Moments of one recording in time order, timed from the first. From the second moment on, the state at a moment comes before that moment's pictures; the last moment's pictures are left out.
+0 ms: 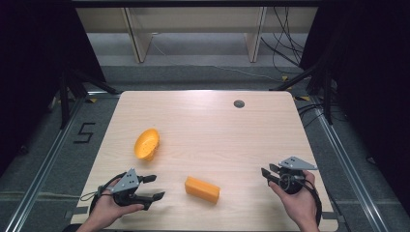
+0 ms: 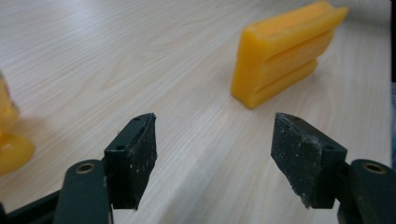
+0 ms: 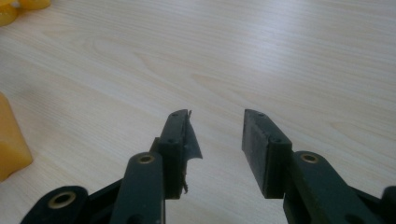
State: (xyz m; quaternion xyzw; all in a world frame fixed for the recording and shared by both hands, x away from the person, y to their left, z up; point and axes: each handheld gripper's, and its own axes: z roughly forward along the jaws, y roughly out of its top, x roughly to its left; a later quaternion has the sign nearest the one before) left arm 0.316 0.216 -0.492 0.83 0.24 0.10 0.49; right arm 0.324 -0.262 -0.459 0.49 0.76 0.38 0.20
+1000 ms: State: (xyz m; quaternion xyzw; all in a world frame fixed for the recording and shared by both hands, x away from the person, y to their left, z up) left arm 0.369 0.089 -0.431 0.97 -0.08 0.05 0.22; right arm 0.324 -0.260 -0.462 0.48 0.77 0.37 0.19
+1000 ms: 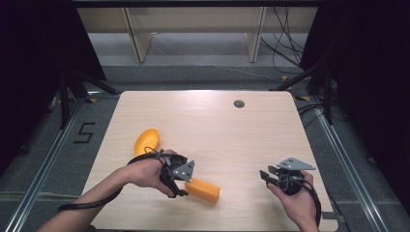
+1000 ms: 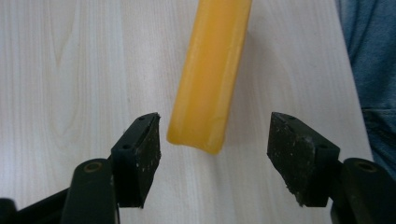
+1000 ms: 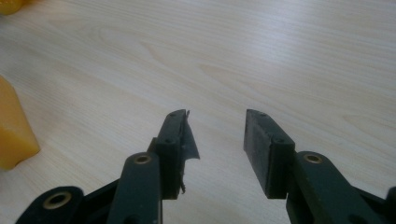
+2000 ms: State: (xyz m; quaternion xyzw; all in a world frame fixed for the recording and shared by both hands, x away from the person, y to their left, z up) left arm 0.374 0.038 -0.448 0.97 -0.14 0.03 0.18; right arm 0.325 -0.261 -0.464 0.48 0.77 0.37 0.19
